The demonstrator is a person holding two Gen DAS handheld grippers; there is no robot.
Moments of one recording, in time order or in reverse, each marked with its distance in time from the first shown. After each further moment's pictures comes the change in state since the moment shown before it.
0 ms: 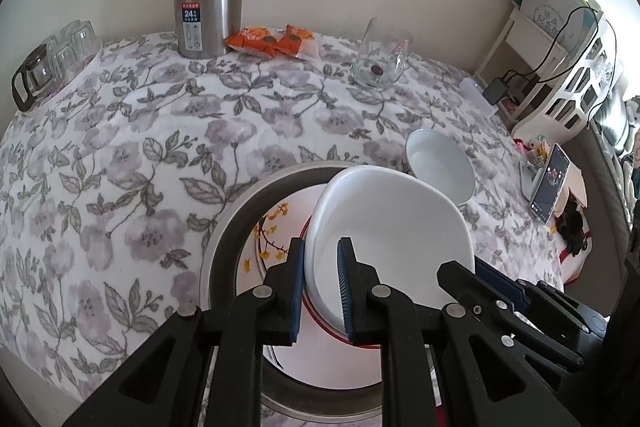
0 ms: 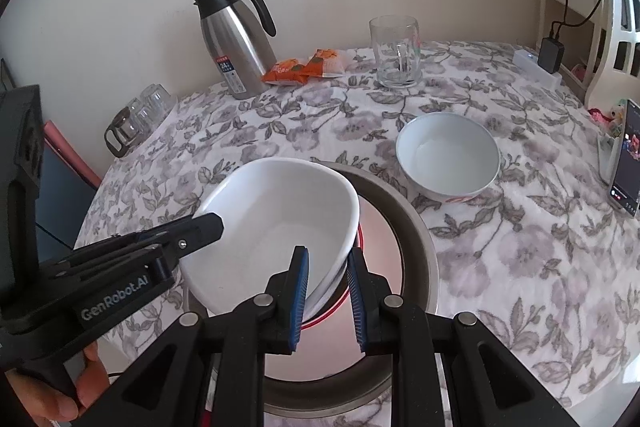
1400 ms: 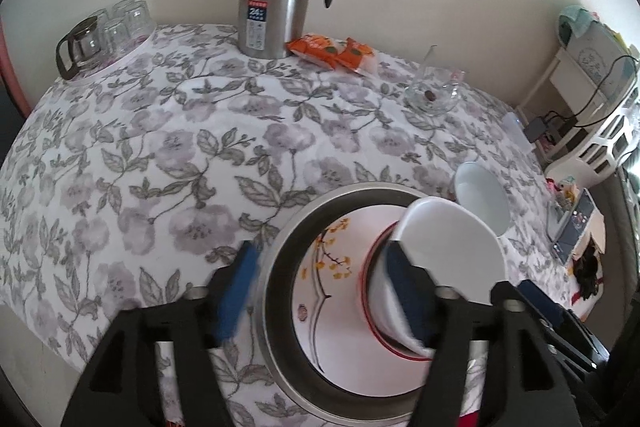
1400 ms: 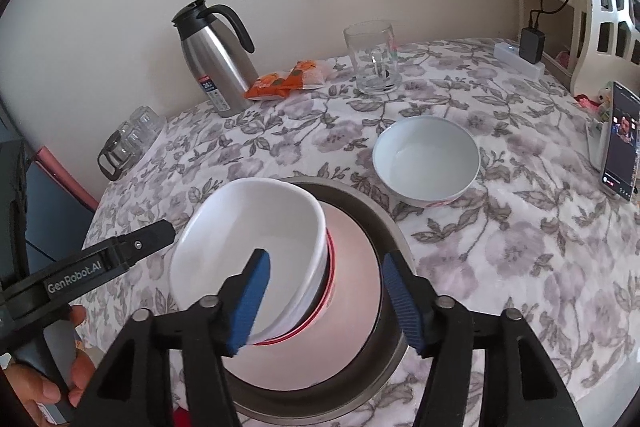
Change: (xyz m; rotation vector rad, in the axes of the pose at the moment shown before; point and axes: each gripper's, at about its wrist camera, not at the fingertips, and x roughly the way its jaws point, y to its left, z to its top) left arm -0.011 0.037 0.006 -0.147 -0.033 0.110; right arm -0.003 -0.019 0.005 0.075 -0.028 -0.014
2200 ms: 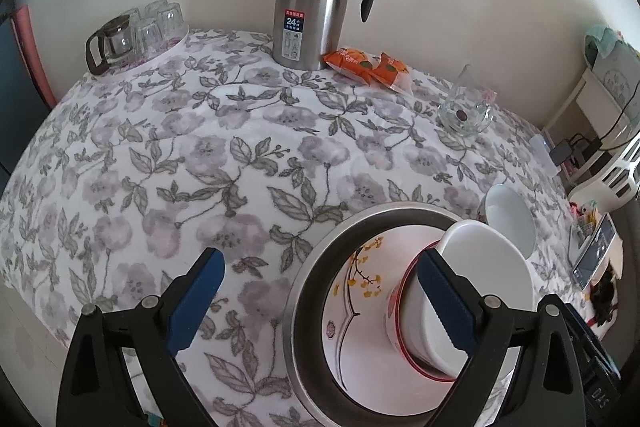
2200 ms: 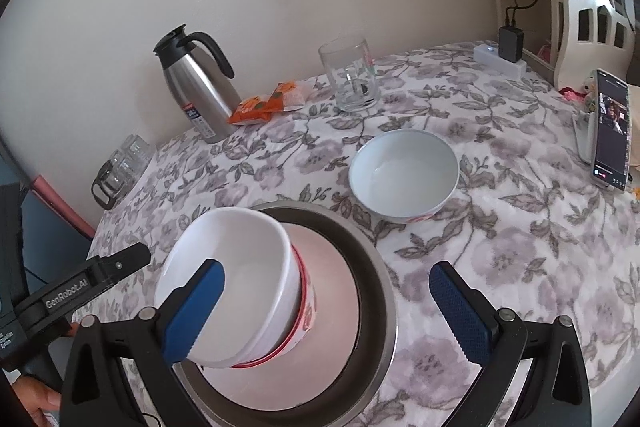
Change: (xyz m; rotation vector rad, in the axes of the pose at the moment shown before) left arm 0.001 0.014 0.002 -0.065 -0.053 0.071; right arm -0.002 -0.020 0.005 0.074 -0.072 -0.008
